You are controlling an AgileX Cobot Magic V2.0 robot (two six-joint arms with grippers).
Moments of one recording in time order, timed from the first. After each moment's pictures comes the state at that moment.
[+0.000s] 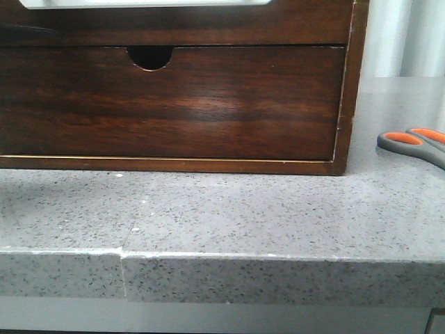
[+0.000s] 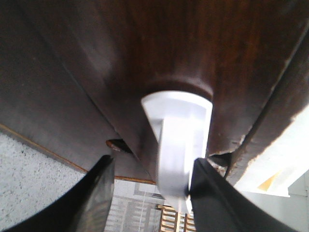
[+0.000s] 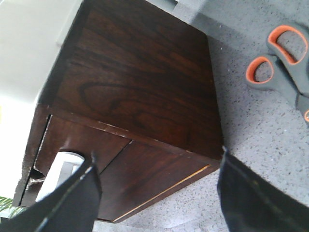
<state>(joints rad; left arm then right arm) -0.15 1.12 -0.61 -1.77 0.76 0.42 0.02 0.42 -0.30 1.13 0.32 -0.09</state>
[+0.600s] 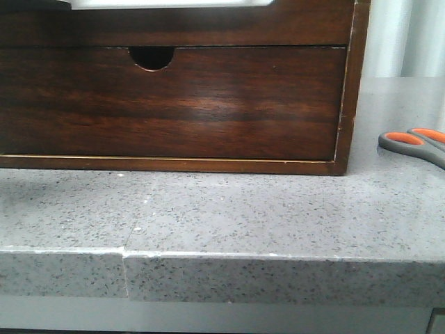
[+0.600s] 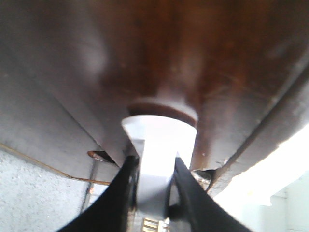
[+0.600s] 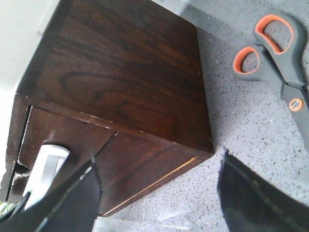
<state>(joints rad) -0.15 1.17 -0.63 -1.83 0.78 0.42 0.02 0.42 -0.28 1.12 0.33 -0.09</state>
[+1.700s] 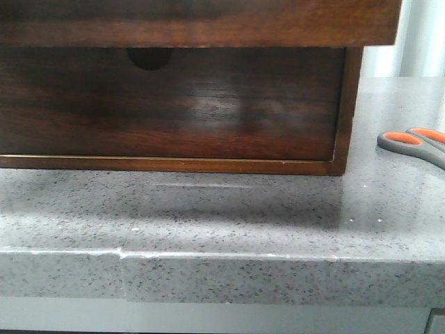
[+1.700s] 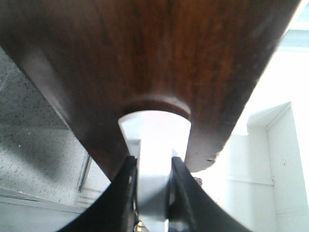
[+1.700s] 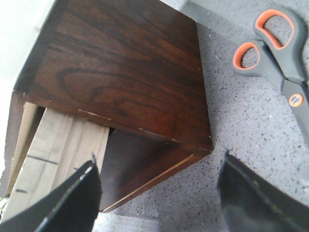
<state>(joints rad) -0.15 0.58 -0.42 -1.55 0.69 0.01 0.02 0.42 -0.28 1.12 0.35 -0.09</state>
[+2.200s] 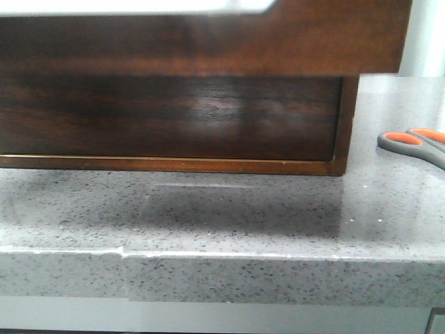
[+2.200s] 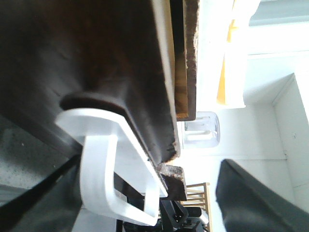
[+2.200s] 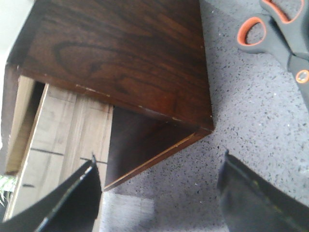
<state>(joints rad) -0.15 0.54 -0.42 -1.49 0.72 0.05 0.02 0.42 -0.28 1.12 0.41 -0.11</state>
